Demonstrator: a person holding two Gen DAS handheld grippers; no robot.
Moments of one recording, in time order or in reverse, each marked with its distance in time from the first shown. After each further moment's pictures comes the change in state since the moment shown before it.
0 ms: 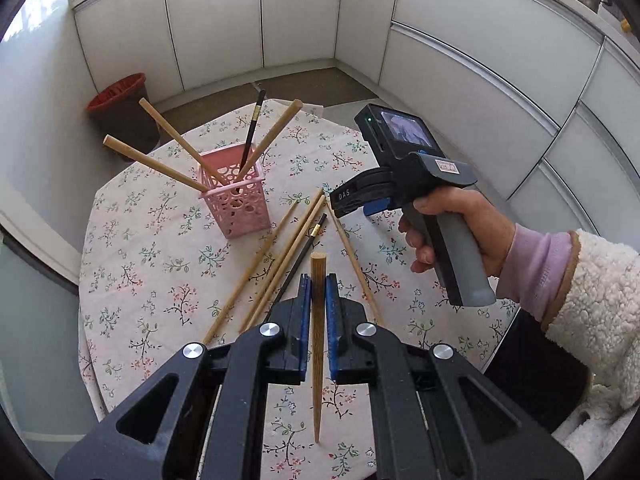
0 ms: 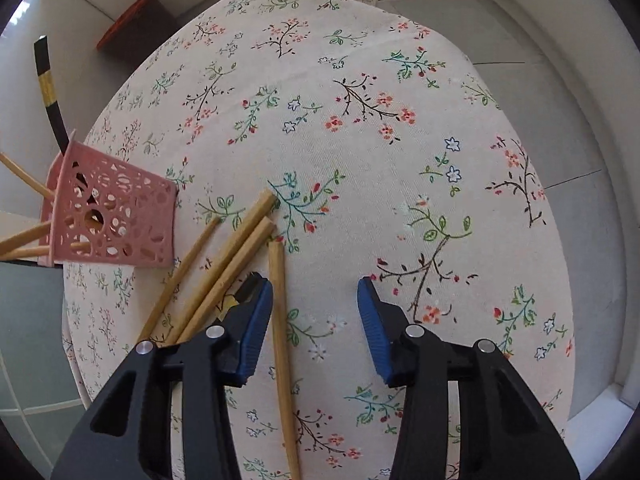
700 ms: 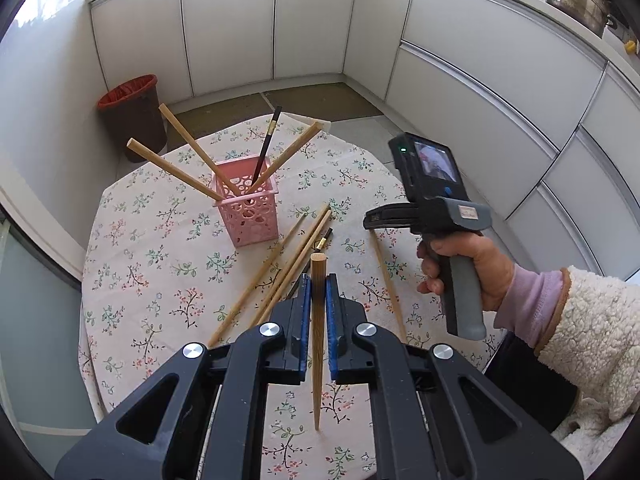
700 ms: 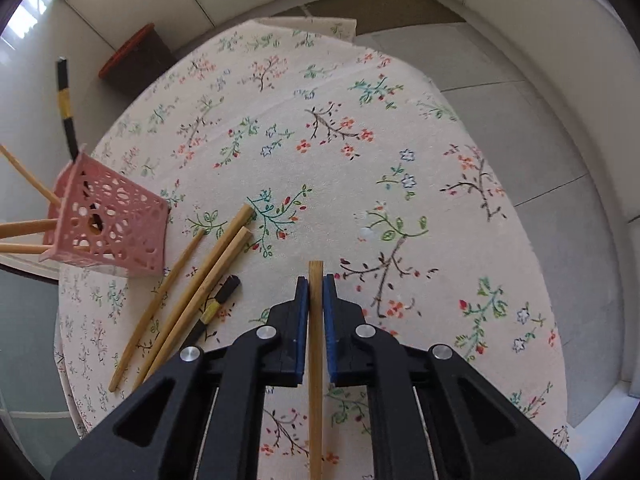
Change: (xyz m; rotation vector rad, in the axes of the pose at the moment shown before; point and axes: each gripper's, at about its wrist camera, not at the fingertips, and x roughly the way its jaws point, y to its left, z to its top) left arm -0.021 0.010 -0.003 -0.048 -0.055 -0.007; right arm -0.024 -0.012 -0.037 0.007 -0.188 -0.012
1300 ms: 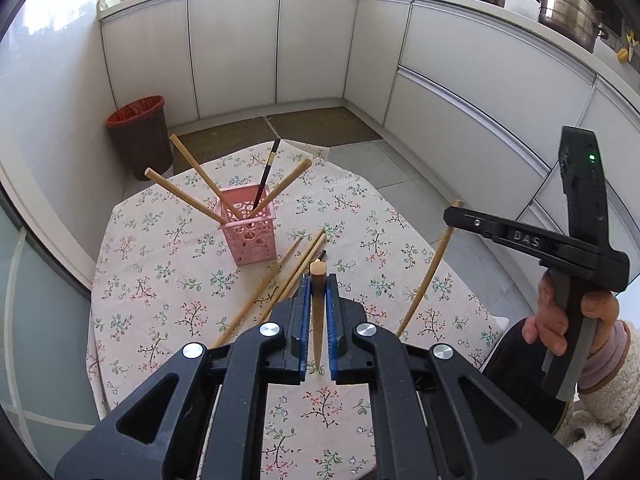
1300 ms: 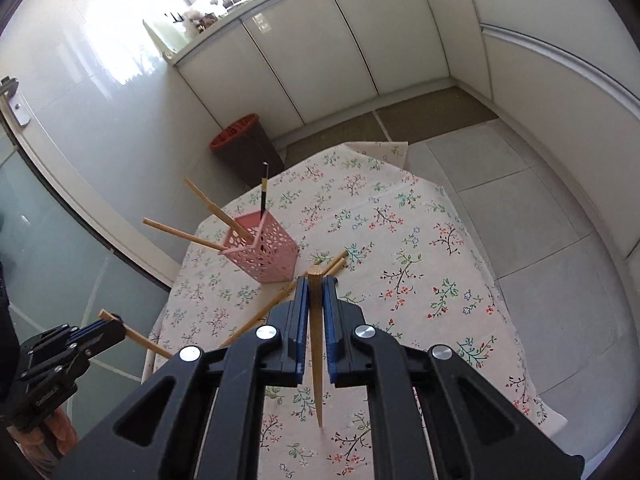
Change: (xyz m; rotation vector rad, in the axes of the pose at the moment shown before) left arm -0.037 -0.008 0.004 -0.014 -0.097 0.008; right arm -0.204 -0.011 -0.065 -0.097 -0.340 0.270
